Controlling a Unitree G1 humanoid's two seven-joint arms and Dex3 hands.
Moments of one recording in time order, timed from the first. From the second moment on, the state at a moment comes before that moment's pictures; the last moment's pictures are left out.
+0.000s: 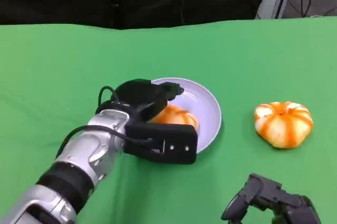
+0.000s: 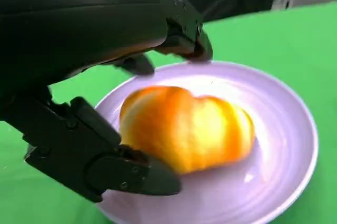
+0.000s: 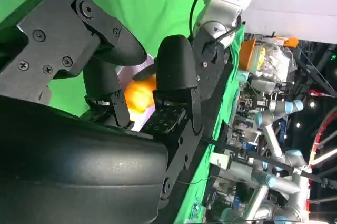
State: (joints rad) left arm -0.71 0.14 -0.57 0.75 0.78 -0.06 -0.03; right arm 0.45 0.00 0.26 -0.19 -0.16 -0.56 0.00
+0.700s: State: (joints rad) left arm -0.55 0.26 -0.41 0.34 0.55 -0.06 -0.23; right arm 0.44 0.00 0.26 -0.19 -0.15 -0.56 0.00
